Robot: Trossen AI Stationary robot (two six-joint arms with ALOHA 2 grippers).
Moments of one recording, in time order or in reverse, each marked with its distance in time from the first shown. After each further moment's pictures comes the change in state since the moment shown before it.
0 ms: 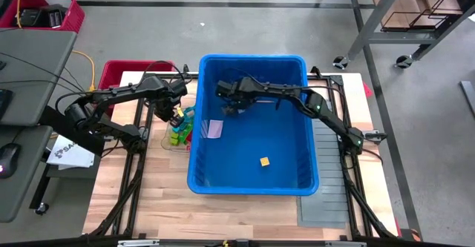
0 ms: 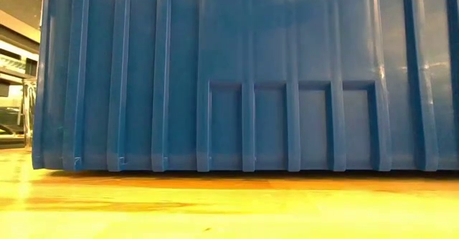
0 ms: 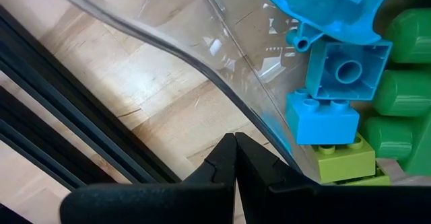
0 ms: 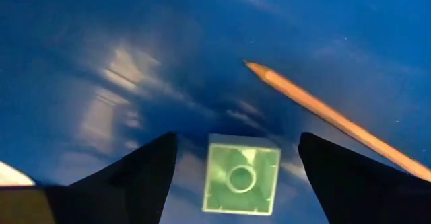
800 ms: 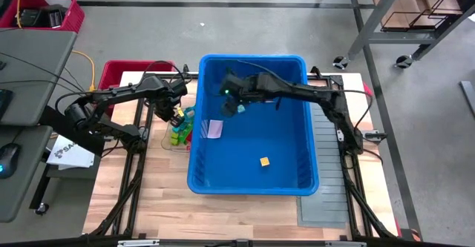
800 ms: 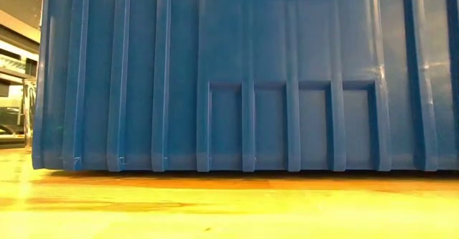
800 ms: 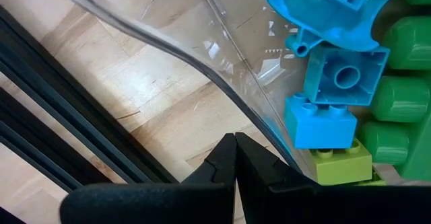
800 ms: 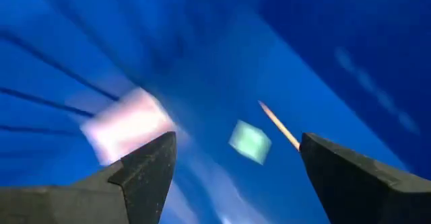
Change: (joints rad) left arm 0.000 0.000 0.000 0.013 0.000 -0.012; right arm 0.143 -0.324 0.002 -0.032 0.134 -0.260
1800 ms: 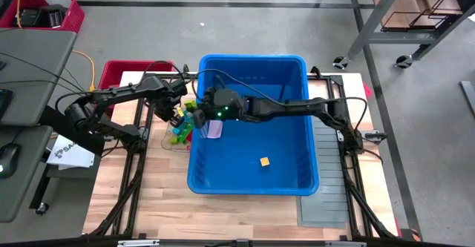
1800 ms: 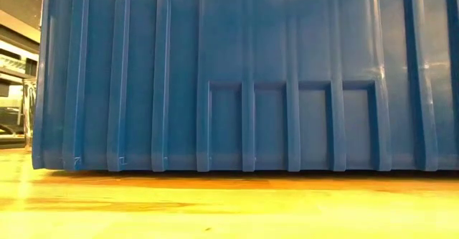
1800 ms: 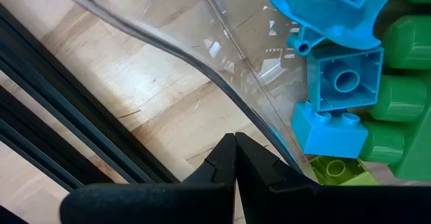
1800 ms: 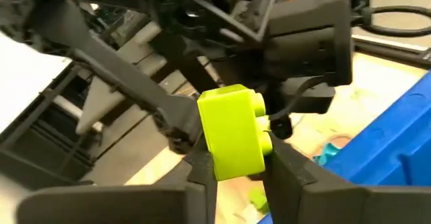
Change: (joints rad) left arm 0.000 0.000 0.000 -0.004 0.000 0.001; right arm 0.133 -0.010 -0.248 1.053 -0.161 0.207
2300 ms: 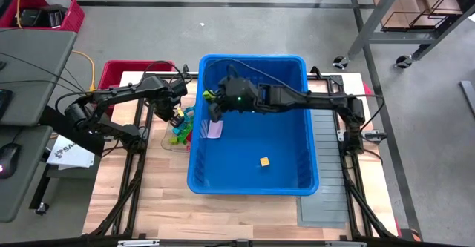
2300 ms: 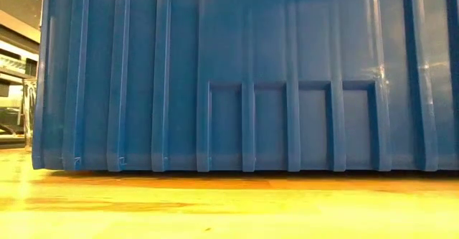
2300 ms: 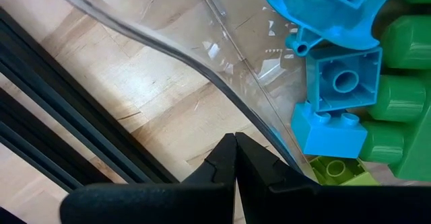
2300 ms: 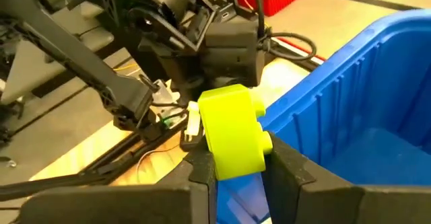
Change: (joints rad) left arm 0.000 0.000 0.000 0.003 -0.001 0.007; right arm -0.017 -0.182 0.002 -0.370 0.112 -0.133
